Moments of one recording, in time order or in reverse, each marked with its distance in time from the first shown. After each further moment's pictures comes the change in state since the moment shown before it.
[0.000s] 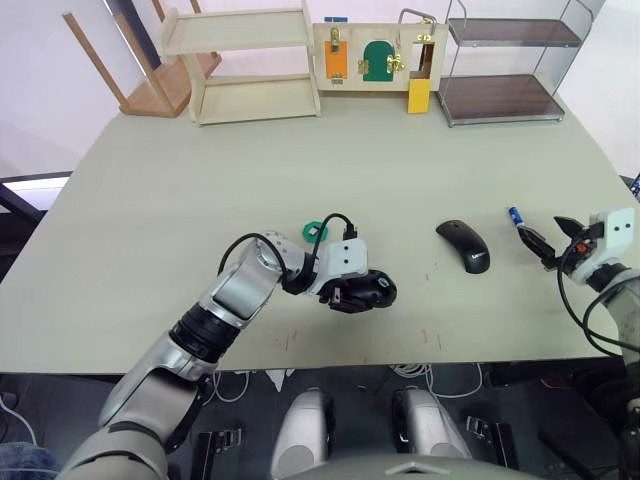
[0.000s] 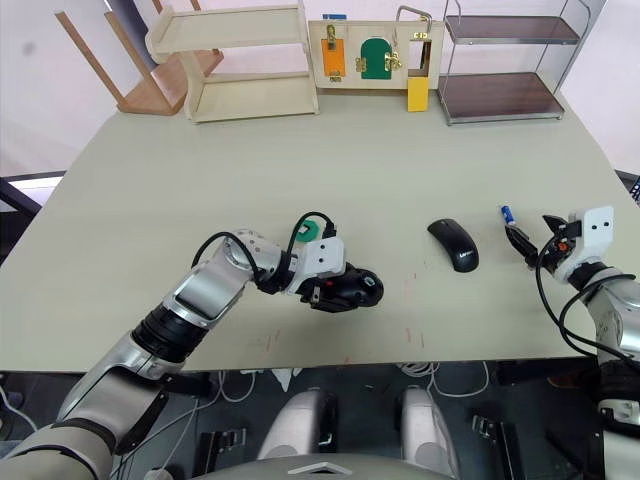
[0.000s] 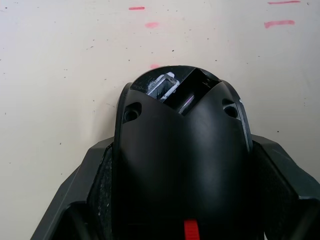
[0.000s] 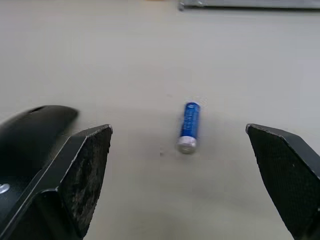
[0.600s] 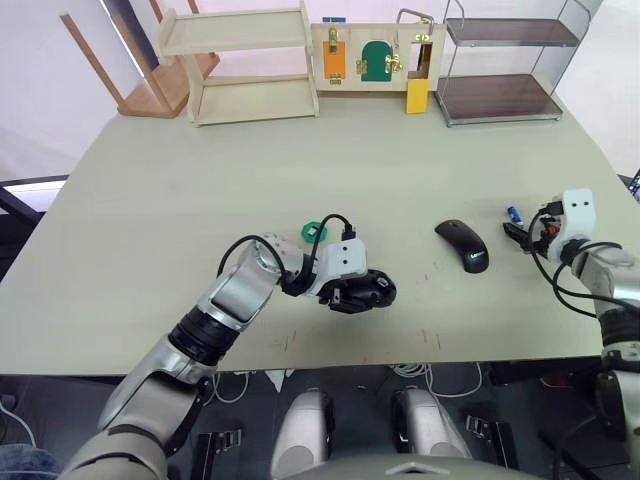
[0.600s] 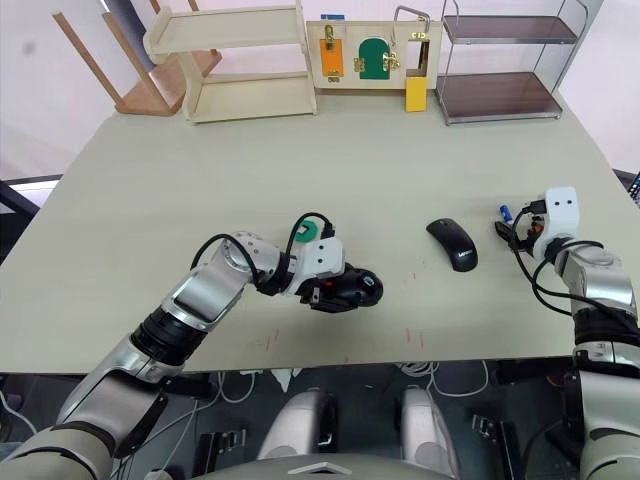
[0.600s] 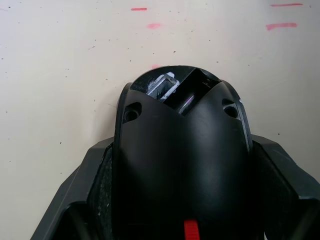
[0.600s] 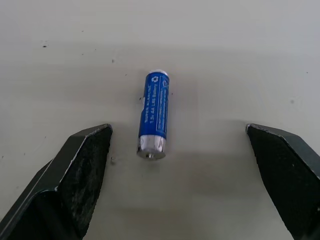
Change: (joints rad) left arm 0.013 -0.003 0.009 -0.012 0.001 0.011 0.013; right arm -0.267 0.018 0.113 0.242 -0.192 0.180 -0.117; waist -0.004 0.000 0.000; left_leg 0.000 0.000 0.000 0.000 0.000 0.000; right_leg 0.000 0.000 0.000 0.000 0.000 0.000
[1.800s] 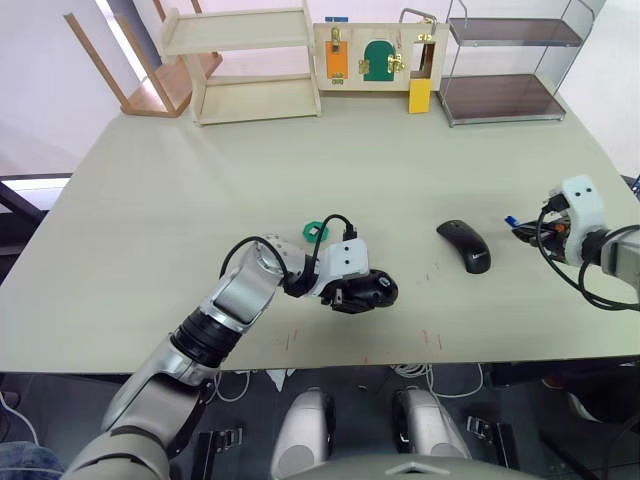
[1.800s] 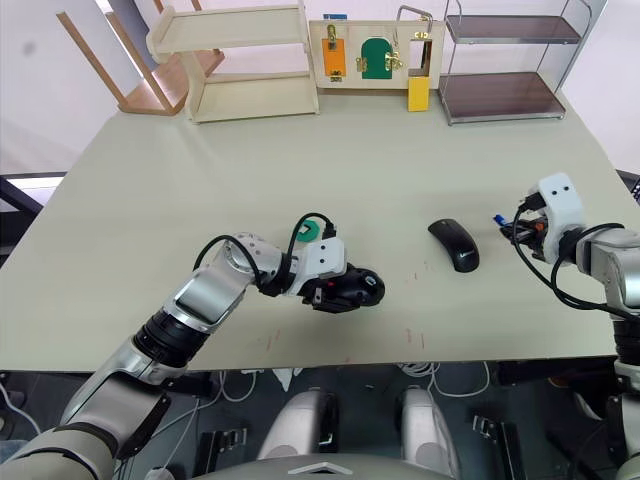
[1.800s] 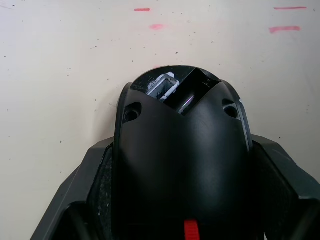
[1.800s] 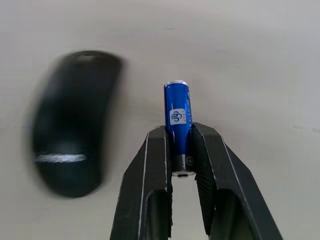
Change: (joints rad) left arm 0.007 -0.015 0.007 -0.014 0.011 0.023 0.017; right arm 0.135 -0.204 0.038 -0.726 0.155 0.659 0.209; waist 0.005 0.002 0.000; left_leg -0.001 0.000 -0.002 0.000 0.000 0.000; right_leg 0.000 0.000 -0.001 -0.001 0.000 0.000
